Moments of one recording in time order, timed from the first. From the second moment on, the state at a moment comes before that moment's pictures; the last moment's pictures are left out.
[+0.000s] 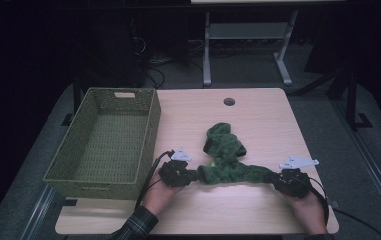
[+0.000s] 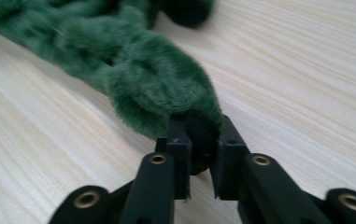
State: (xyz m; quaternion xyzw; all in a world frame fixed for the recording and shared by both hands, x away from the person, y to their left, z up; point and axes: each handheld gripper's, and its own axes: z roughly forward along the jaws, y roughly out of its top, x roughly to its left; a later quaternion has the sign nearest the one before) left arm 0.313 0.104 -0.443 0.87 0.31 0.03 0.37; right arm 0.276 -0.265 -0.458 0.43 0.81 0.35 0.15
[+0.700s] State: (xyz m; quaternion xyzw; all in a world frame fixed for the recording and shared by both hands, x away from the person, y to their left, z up) left arm 0.299 0.066 -0.429 0.87 0.26 0.00 0.41; right arm 0.285 -0.253 -0.447 0.40 0.82 0.37 0.16
